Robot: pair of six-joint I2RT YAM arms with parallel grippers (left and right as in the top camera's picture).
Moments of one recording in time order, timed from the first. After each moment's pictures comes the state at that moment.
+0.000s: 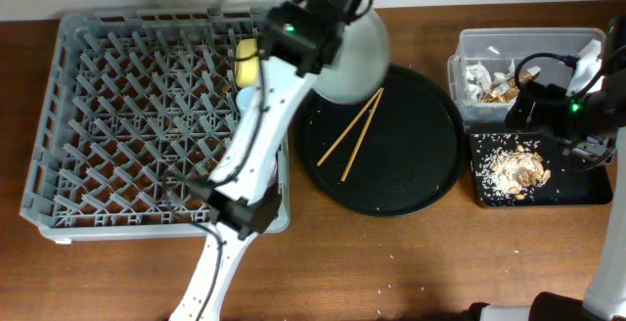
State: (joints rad) left arm -0.57 2.53 3.12 -1.61 -0.47 -0.25; right arm -0.27 1.54 1.91 -1.62 -0.10 0.16
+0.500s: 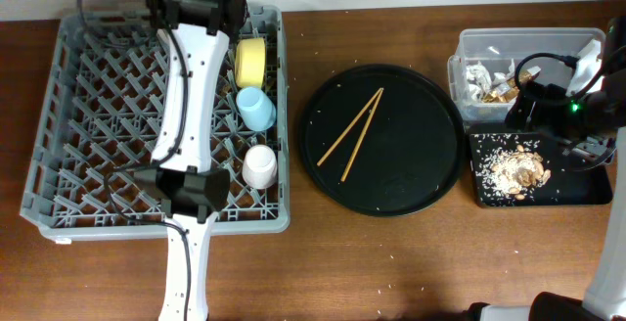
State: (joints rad) left arm -0.24 2.48 2.94 -1.43 -1.04 -0.20; right arm -0.27 1.54 1.91 -1.62 -0.10 0.16
